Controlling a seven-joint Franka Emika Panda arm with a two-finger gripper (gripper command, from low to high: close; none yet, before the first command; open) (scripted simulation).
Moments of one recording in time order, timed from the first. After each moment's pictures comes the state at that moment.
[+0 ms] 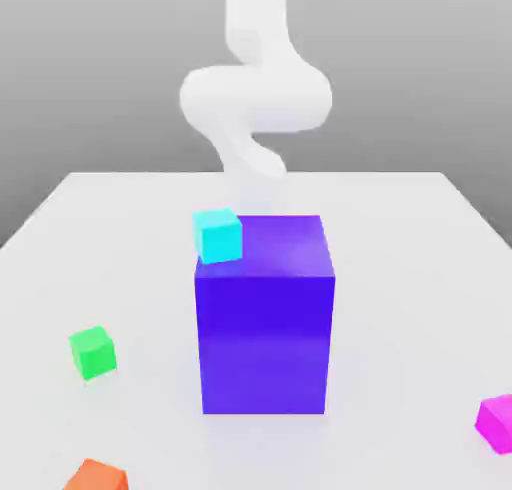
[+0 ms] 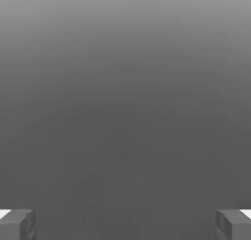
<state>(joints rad) -0.01 -0.71 0.05 -2.30 -0.02 2.32 0.84</state>
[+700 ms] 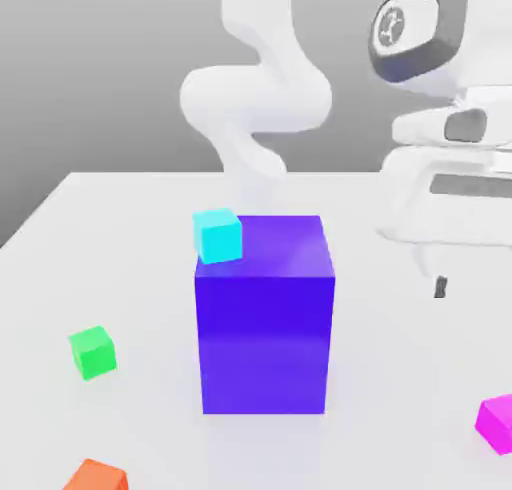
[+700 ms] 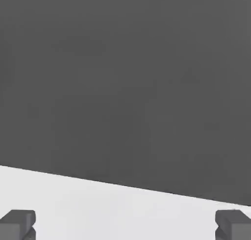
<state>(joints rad) 0.06 0.06 0.38 -2.30 -0.32 2.52 1.26</state>
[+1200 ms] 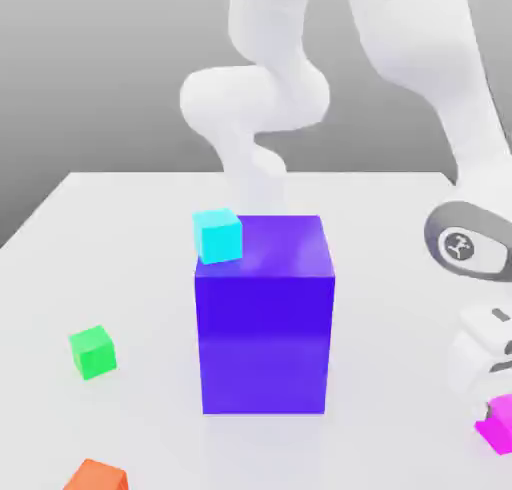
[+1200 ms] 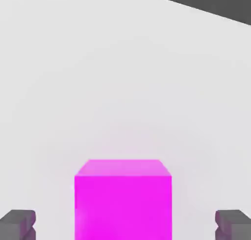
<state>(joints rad) 0.26 0.53 0.34 -2.27 -0.44 2.74 1.44</state>
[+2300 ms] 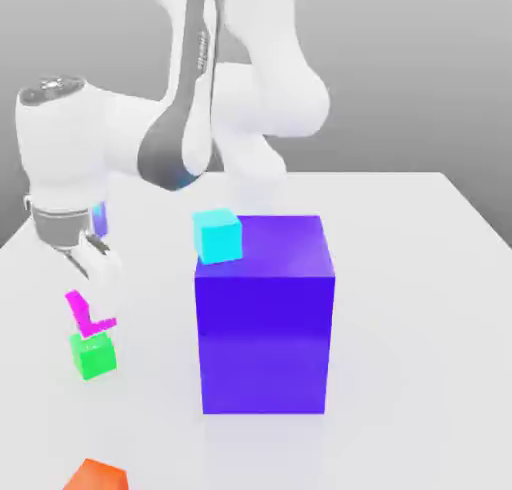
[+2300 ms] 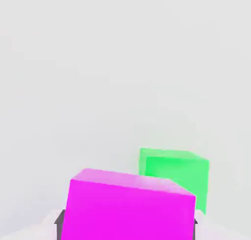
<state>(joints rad) -0.57 -0.10 -0.14 -2.80 -0.04 2.71 1.10</state>
